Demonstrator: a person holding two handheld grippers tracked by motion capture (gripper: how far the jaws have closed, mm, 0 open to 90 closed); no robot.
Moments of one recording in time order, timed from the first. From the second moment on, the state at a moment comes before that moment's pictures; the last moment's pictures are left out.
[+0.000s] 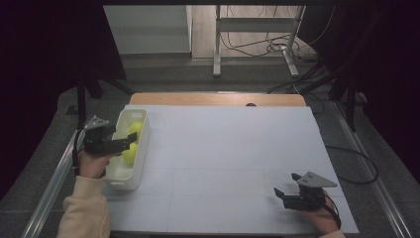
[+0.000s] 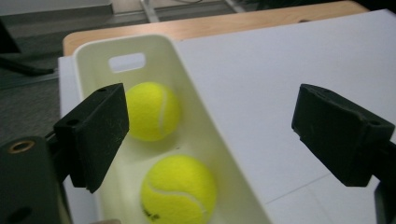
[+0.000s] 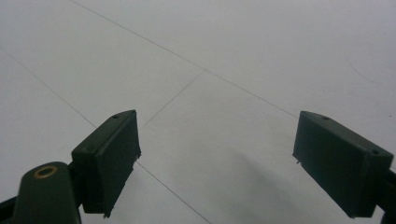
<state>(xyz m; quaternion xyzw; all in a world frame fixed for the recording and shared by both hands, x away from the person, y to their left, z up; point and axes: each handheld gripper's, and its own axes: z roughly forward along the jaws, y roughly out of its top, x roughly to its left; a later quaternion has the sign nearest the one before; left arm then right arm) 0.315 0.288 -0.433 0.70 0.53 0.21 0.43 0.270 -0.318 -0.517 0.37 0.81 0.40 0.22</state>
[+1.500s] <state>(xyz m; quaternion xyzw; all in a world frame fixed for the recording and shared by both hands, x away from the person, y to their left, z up) 0.292 0.202 -0.442 0.74 0.41 0.16 0.50 0.268 -0.314 -0.513 0.35 0.81 0.41 0.21</state>
